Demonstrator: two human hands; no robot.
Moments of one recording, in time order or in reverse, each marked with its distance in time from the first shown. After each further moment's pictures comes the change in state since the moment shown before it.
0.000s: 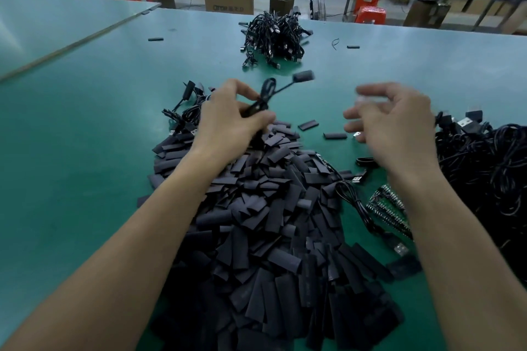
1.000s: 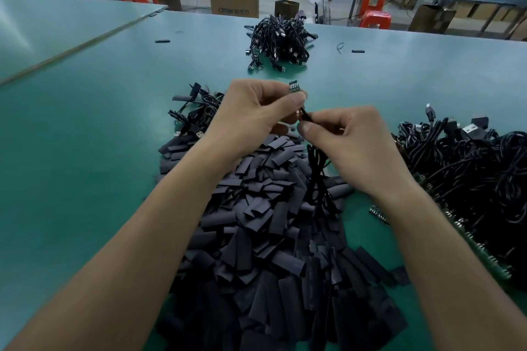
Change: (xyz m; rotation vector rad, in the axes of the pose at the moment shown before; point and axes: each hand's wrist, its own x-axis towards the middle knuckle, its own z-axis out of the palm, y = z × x) left_hand -0.006 0.029 0.005 -0.235 -0.138 0.099; right_hand -0.024 -0.016 0.020 -0.095 -0.372 -0.219
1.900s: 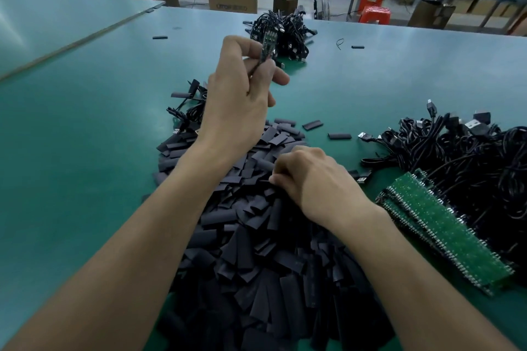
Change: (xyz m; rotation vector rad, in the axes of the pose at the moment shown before) left_hand -0.003 0.009 -0.002 0.250 0.253 0.225; right_hand -0.015 0.015 0.044 -0.558 -0.321 -0.040
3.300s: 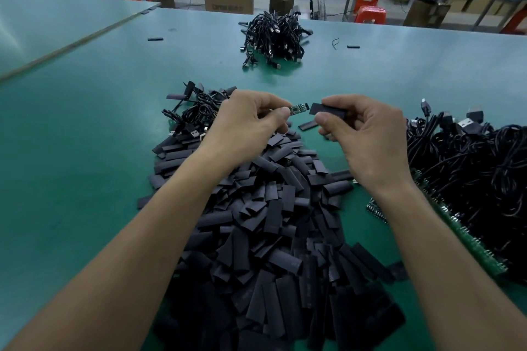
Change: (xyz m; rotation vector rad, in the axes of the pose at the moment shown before) left_hand -0.007 -0.018 0.006 0.064 -0.302 -0.233; right_hand 0.010 0.040 -0.033 0.725 0.605 0.049
